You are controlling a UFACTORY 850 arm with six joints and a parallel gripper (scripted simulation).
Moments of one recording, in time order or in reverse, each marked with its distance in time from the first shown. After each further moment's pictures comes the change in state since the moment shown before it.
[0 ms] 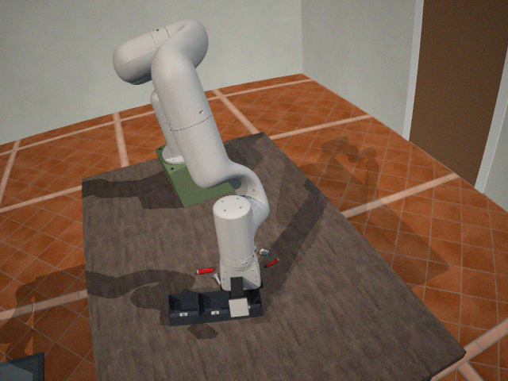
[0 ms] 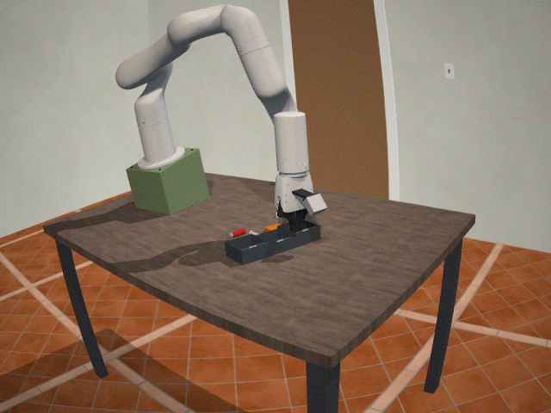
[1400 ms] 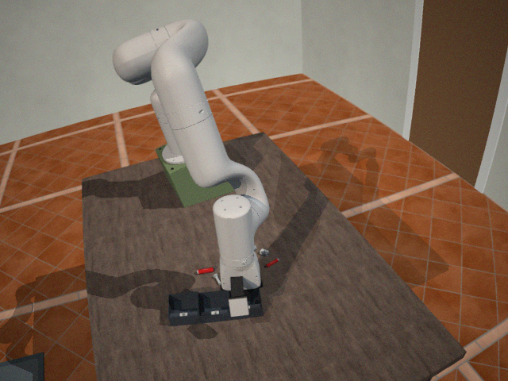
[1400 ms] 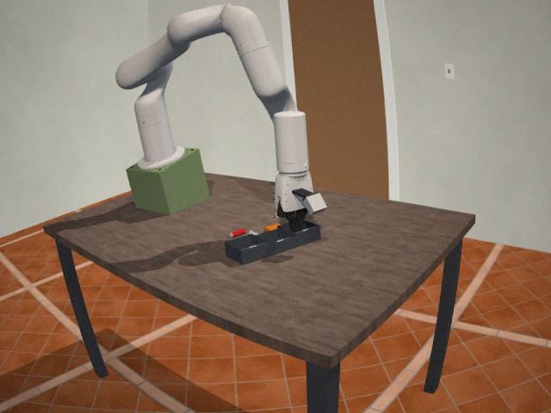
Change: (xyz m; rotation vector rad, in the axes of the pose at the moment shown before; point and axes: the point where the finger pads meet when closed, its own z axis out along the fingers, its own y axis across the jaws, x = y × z) arm 0.000 0.000 -0.001 0.000 -0.001 0.000
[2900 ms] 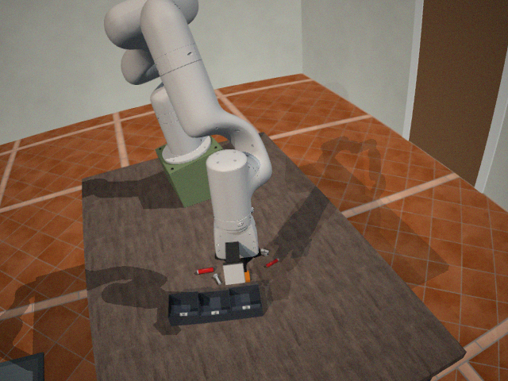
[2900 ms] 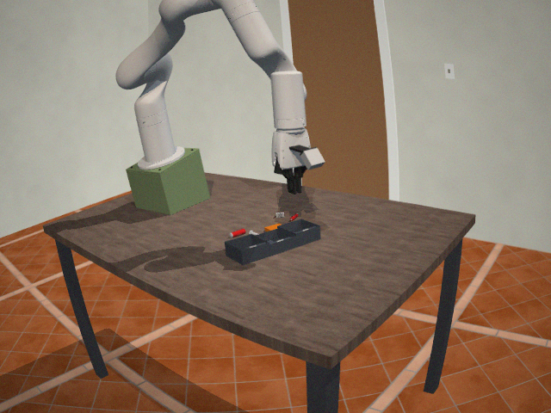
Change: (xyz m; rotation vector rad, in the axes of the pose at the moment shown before) arm 0.000 0.000 -0.116 0.000 0.001 0.000
